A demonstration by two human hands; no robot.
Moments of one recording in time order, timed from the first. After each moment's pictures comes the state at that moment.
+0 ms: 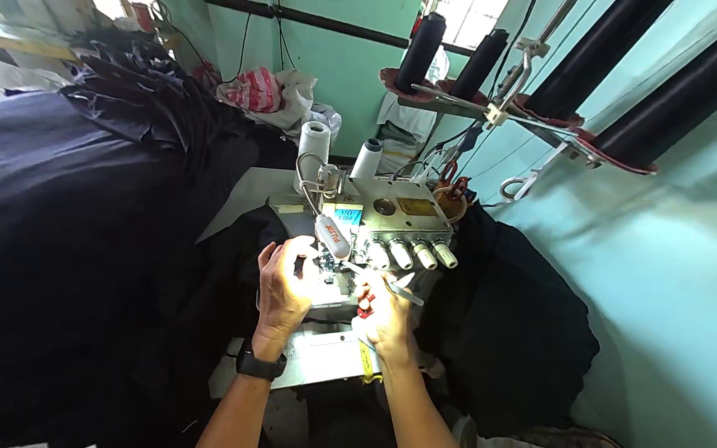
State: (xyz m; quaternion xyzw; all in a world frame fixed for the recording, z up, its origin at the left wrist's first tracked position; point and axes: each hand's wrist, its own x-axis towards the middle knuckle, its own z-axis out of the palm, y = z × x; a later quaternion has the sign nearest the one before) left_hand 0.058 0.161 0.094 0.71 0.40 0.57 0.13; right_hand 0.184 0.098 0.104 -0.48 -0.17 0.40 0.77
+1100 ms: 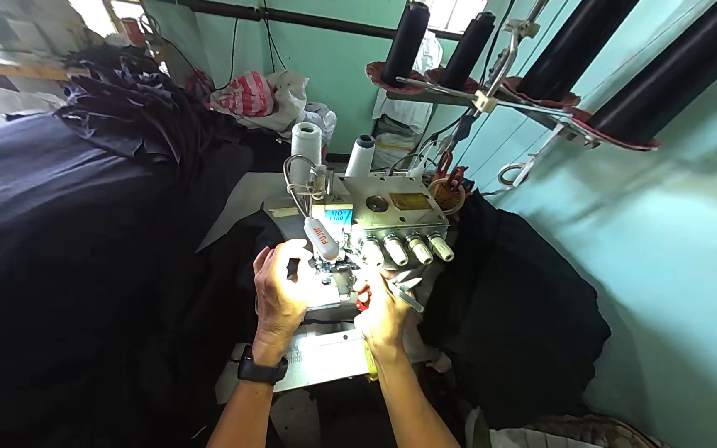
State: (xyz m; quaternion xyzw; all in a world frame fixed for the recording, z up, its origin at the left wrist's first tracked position) left_hand 0.058 0.162 0.095 0.71 0.40 0.58 0.11; right_hand 0.176 0.104 0.088 -0.46 -0.18 0.28 0.82
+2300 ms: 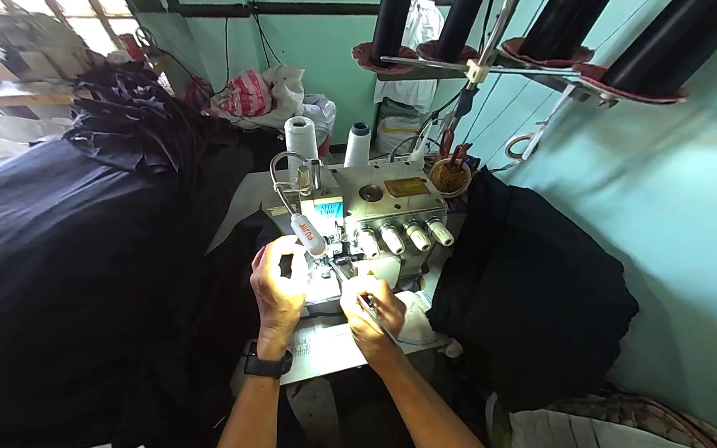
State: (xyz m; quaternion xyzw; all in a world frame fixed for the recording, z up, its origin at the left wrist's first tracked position) left_hand 0.056 0.163 0.093 0.69 0.40 0.59 0.13; right_hand 0.166 0.084 0.072 -0.45 -0.52 -0.02 0.73
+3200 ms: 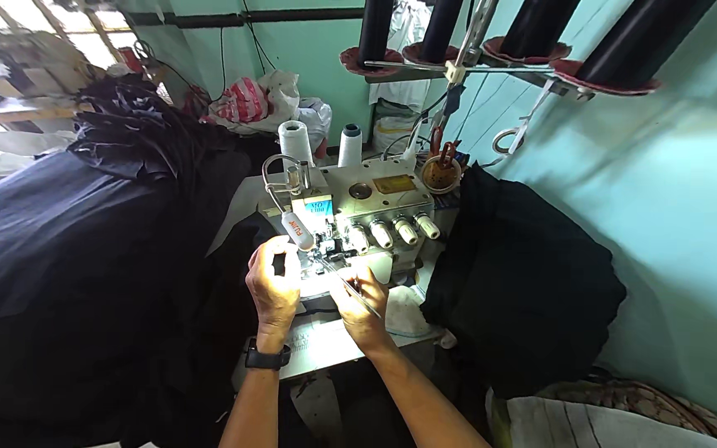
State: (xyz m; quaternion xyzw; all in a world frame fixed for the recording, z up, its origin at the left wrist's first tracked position) left_hand 0.058 0.162 0.091 0.69 0.41 0.59 0.11; right_hand 0.164 0.092 0.072 -0.45 -0.47 0.09 0.75
